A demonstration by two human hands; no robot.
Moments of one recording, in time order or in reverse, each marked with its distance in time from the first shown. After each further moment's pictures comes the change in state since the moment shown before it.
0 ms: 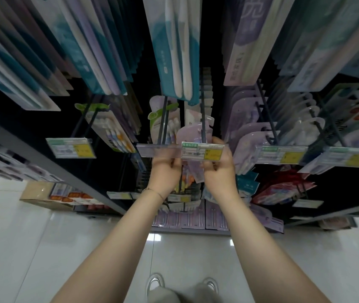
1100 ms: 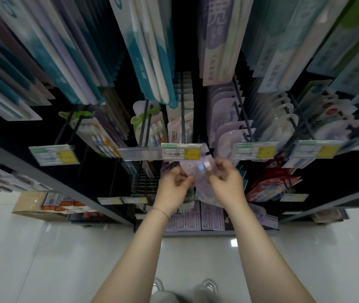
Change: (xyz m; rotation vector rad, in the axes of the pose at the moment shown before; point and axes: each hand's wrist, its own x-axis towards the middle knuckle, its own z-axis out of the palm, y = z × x) left_hand -0.032 -0.010 0.044 -0.135 -0.200 -0.095; right_hand -0.017 0.019 -0.056 -0.021 -0.029 0.268
